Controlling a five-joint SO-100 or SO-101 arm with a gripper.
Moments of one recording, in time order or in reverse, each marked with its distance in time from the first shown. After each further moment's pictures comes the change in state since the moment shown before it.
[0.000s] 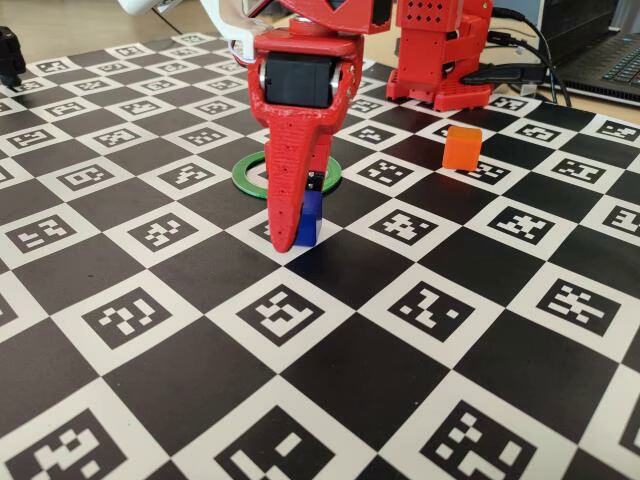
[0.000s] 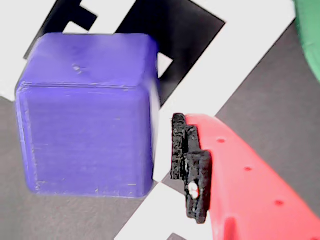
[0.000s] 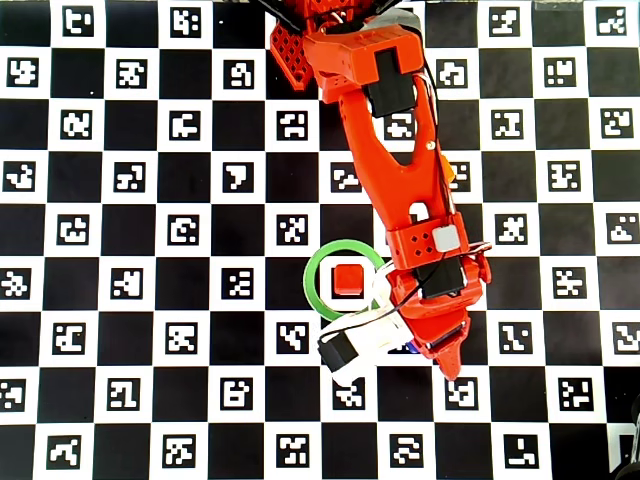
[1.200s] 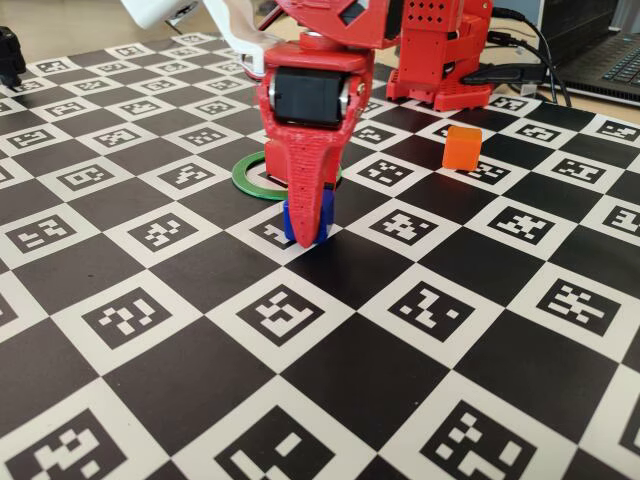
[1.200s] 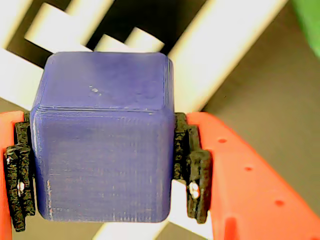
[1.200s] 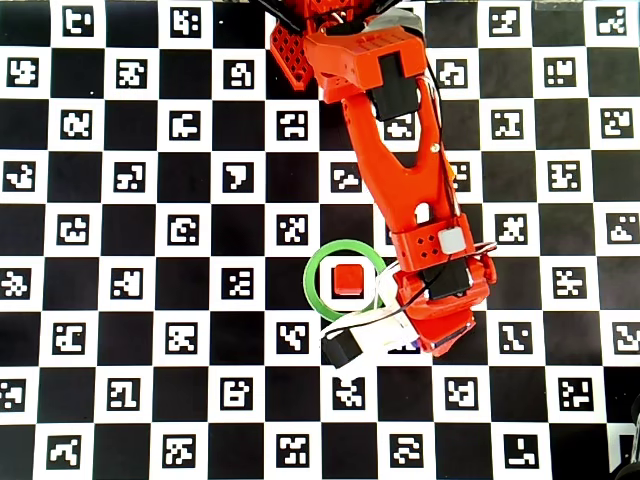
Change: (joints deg) arm -1.8 -1.5 0.0 2.0 5.4
